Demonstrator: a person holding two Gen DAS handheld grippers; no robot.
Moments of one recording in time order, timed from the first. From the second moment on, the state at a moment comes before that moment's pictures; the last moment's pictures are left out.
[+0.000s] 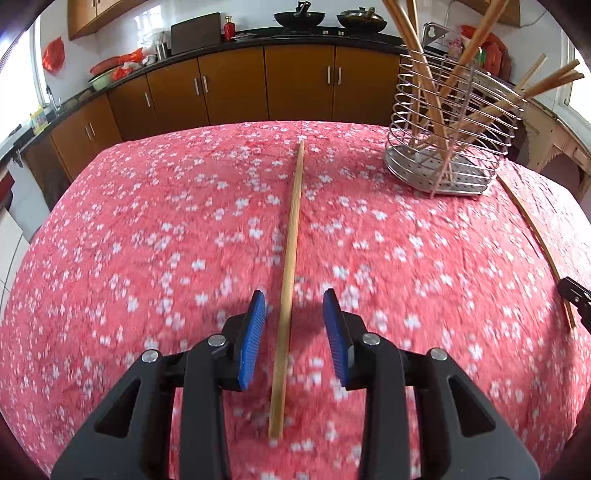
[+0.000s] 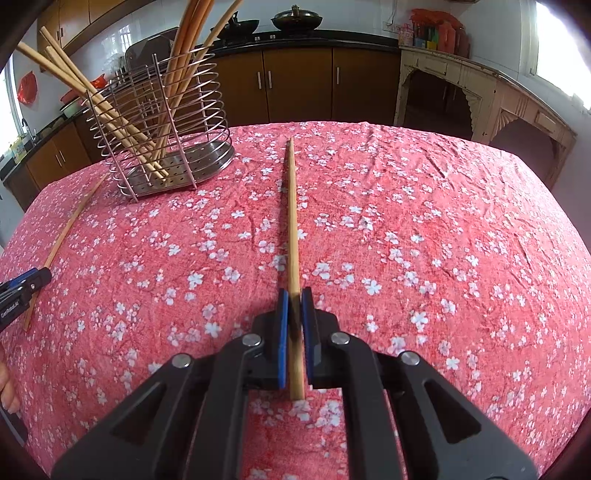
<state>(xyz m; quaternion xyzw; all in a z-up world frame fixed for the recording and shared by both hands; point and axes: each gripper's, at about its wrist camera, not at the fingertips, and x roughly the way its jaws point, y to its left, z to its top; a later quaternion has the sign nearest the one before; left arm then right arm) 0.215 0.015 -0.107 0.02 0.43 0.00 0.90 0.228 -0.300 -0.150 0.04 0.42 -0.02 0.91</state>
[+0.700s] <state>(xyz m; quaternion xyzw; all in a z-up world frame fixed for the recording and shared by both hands) 0.158 0.041 -0.015 -0.04 0.28 -0.05 0.96 0.161 -0.325 -0.054 0.04 0.26 -0.02 0.97</state>
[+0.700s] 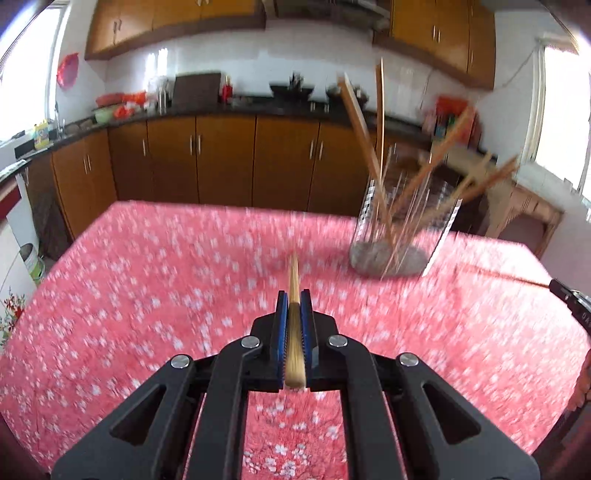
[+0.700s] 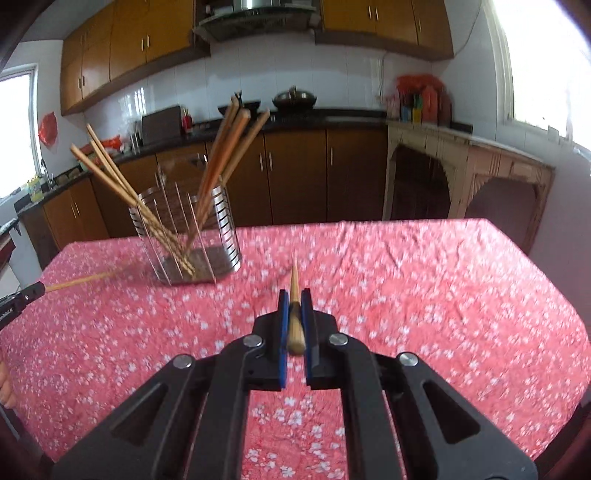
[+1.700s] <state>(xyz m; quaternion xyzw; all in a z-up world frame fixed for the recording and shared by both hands) 0.168 0.052 0.098 -0.09 0.17 -0.05 0.98 0.166 -0.327 0.067 0.10 0.13 0.06 0.99</state>
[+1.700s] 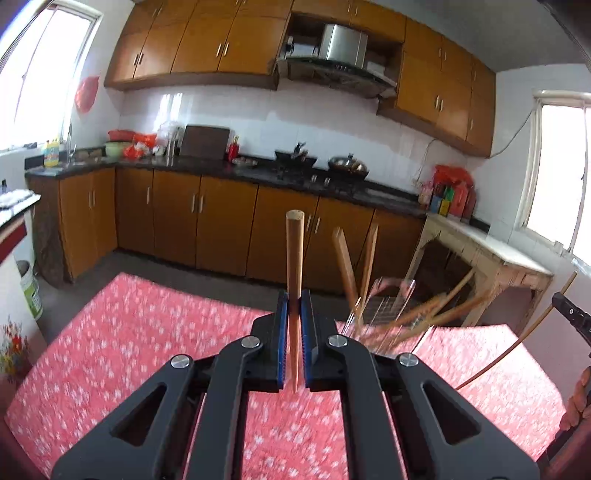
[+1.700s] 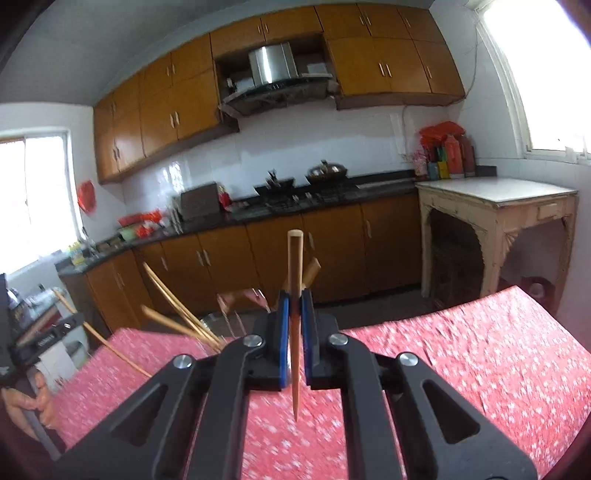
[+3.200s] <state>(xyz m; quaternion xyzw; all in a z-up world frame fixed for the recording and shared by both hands) 0.289 -0.028 0.108 -0.11 0.17 -0.08 0.98 0.320 -0.271 0.062 0.12 0.15 0.11 0.97</state>
